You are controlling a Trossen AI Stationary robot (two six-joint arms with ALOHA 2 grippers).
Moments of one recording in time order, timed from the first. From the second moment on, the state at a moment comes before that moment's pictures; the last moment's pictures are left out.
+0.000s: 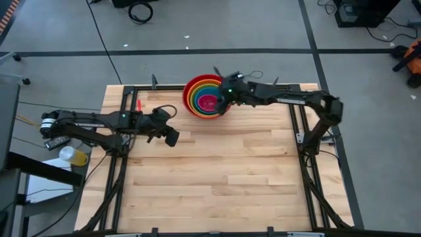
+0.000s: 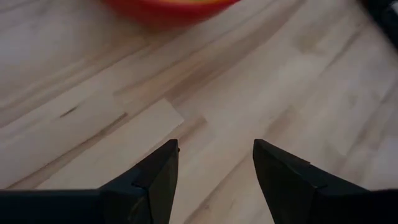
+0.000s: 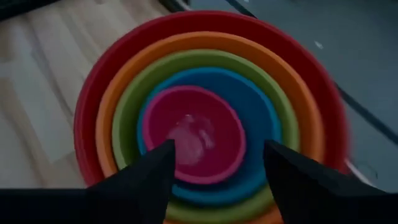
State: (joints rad) left arm 0.04 1.05 0.83 -0.65 -0.23 -0.84; right arm -0.37 1.71 1.36 -0.42 0.23 0.17
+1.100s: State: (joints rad) left arm -0.17 0.78 0.59 0.42 -0.14 -0.23; right arm 0.24 1.21 1.24 -0.18 0.25 0.27
